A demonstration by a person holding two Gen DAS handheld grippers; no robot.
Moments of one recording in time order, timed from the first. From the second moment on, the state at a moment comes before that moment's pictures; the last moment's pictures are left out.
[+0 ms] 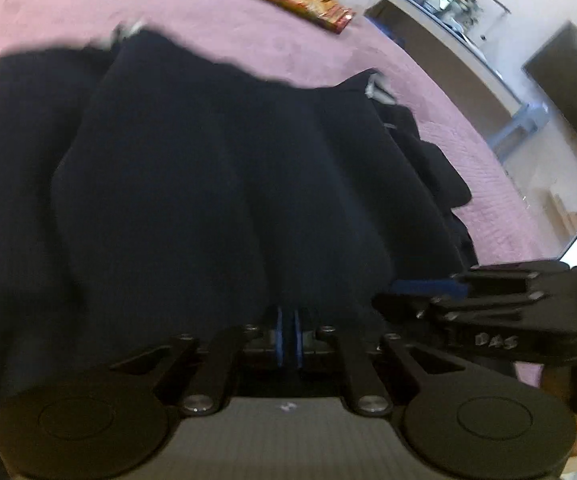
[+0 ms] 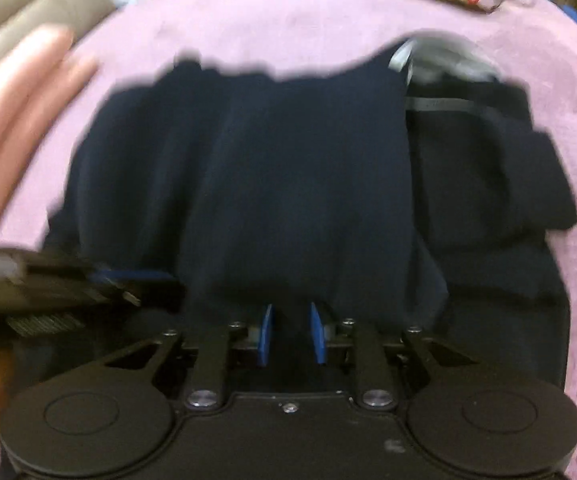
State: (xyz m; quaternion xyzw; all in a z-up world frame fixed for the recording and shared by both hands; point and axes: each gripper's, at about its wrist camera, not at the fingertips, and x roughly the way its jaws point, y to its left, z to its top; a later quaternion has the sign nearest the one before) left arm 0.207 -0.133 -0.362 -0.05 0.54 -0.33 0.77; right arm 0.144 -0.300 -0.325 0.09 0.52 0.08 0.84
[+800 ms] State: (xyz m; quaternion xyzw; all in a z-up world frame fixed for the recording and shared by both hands) left arm 0.080 -0.029 -0.337 -0.05 0.58 -0.24 0.78; right arm 0.016 -0.284 -0.317 0.16 0.54 0.06 0.82
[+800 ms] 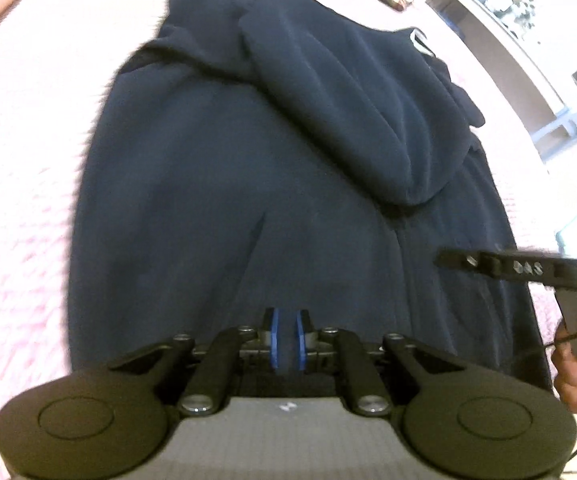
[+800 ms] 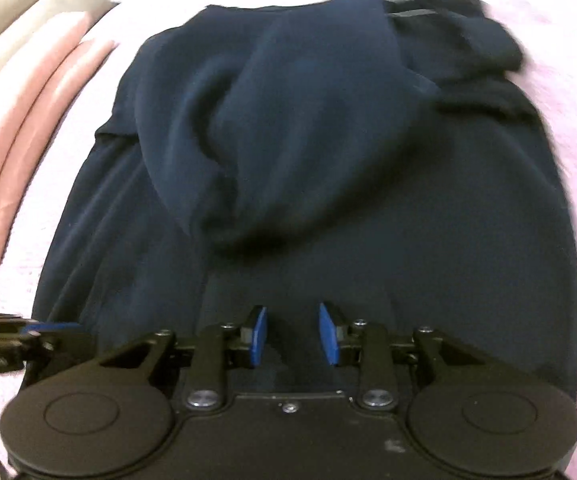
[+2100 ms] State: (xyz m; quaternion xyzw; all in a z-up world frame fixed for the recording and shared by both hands) left arm -0.035 0.135 -0.367 -0.27 0.67 -0.18 0.67; right arm -0.168 -0.352 -0.319 0.30 0.59 -0.10 0.74
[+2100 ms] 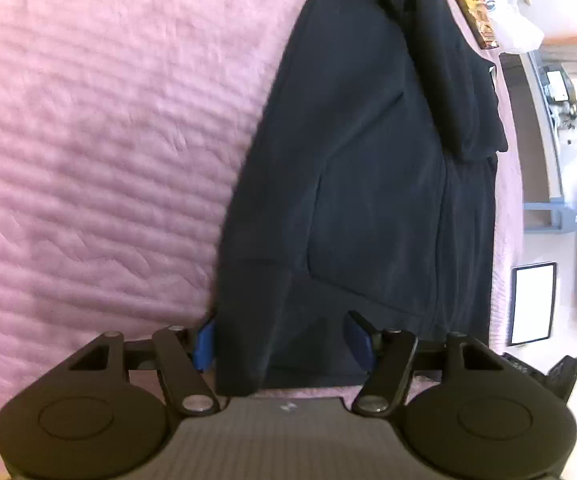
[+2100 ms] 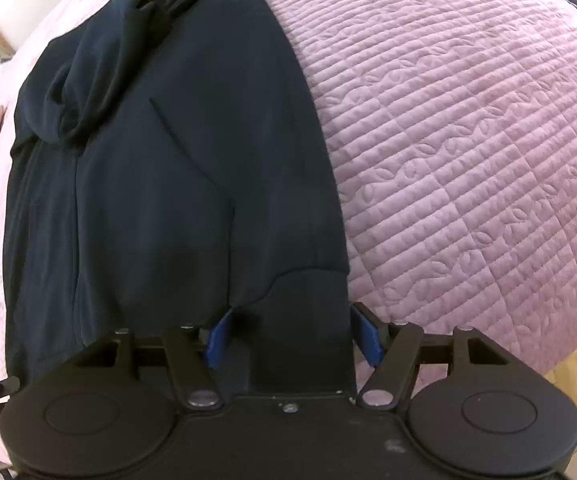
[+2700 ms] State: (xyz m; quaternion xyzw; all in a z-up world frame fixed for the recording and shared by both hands) left arm 0.052 0.113 -0.257 -0.30 0.49 -0.22 0.79; right arm -0.072 -0.410 -0.238 0.33 0.48 -0.03 0.82
